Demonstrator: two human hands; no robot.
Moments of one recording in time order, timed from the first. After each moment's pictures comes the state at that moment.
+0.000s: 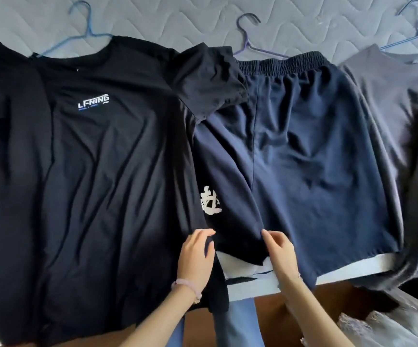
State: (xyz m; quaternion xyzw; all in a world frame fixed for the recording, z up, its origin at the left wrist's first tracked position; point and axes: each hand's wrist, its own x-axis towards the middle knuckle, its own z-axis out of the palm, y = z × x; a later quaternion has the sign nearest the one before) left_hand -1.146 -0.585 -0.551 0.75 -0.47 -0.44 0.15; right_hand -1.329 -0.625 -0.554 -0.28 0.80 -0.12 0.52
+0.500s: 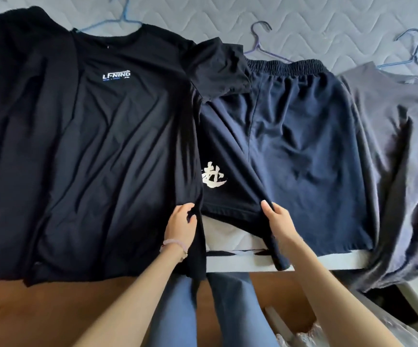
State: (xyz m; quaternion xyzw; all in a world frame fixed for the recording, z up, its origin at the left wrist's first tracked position) left_hand -1.160 -0.570 -0.553 0.82 -0.32 -0.45 0.16; right_hand -1.368 -0.656 -0.531 -0.35 0.71 -0.10 0.60
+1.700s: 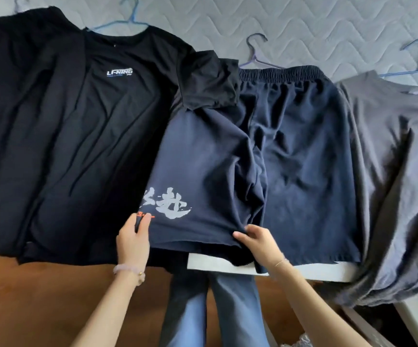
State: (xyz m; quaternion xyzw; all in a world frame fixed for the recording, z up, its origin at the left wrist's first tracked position) left_hand -1.166 -0.533 -0.483 0.89 -0.19 -0.29 0.30; right_hand -1.399 -0.629 -0.541 -0.53 0.59 0.01 0.61
